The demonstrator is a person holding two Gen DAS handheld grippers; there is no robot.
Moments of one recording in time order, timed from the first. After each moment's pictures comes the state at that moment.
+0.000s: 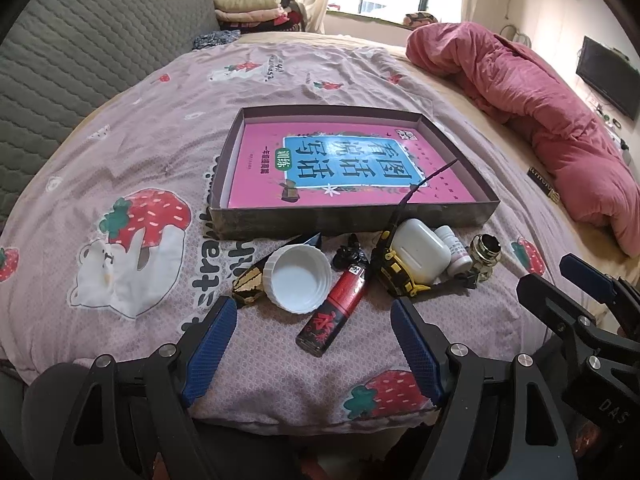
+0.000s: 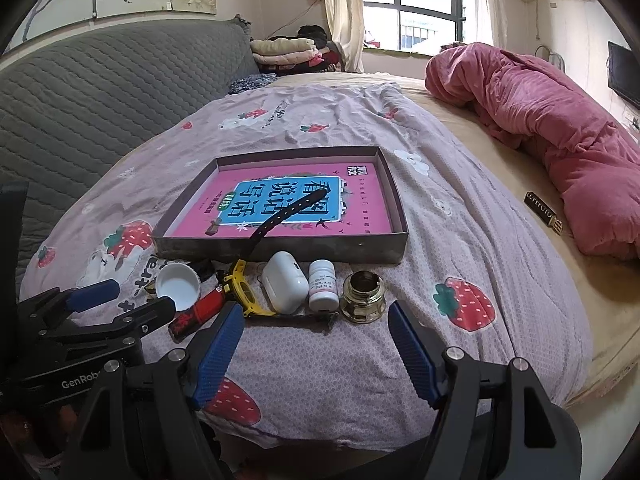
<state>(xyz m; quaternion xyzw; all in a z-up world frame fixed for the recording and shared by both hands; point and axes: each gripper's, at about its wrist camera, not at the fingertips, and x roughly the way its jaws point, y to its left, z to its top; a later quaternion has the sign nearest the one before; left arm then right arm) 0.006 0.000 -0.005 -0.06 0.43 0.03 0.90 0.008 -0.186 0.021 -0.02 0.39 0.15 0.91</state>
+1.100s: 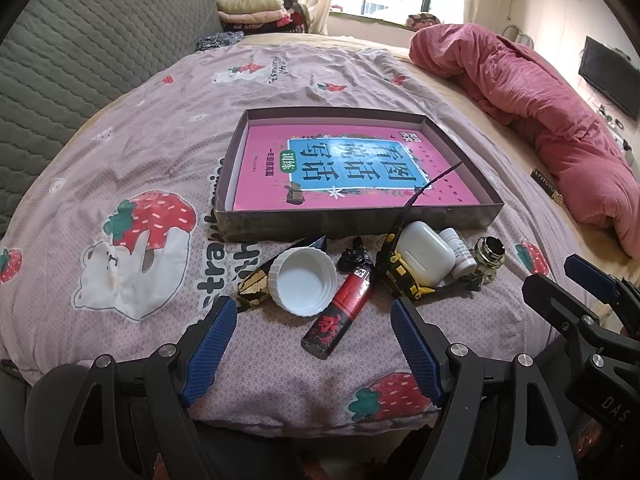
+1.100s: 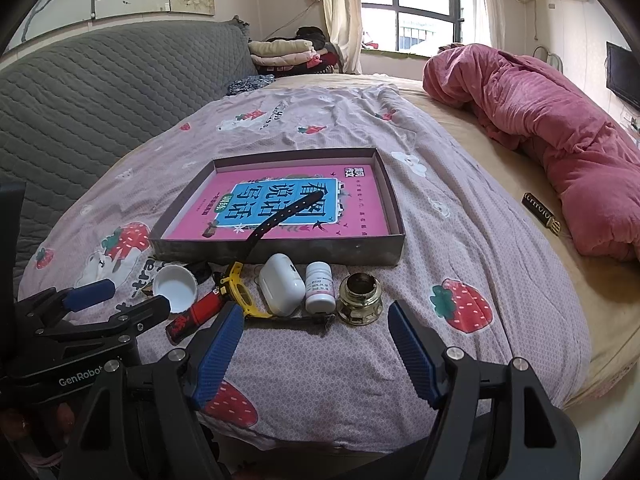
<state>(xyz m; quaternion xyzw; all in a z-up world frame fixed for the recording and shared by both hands) 0.005 0.002 -0.004 -0.06 0.43 0.04 0.90 0.010 -0.187 0.021 -0.03 0.39 0.15 0.91</state>
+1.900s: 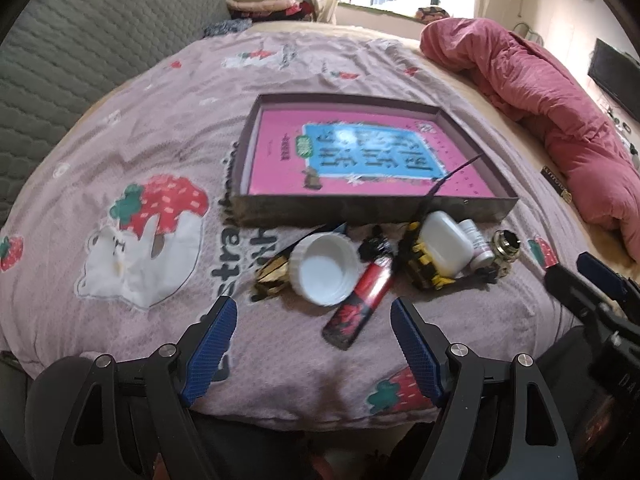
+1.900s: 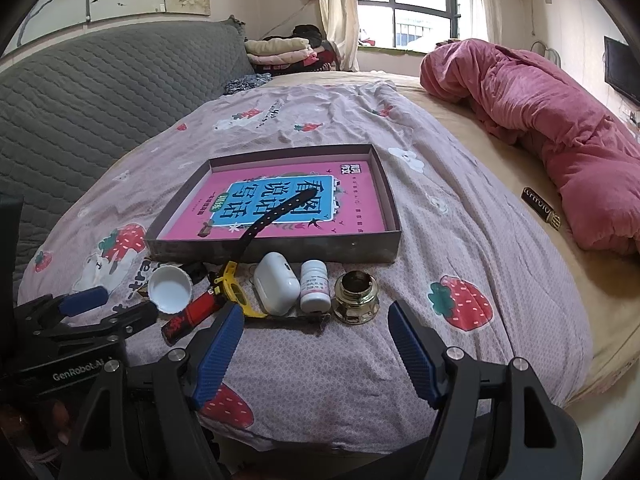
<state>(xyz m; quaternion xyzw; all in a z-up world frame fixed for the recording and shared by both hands) 0.006 0.019 -0.015 -0.08 0.45 0.05 0.89 0.015 -0.194 0.016 -0.02 0.39 0.14 0.91</state>
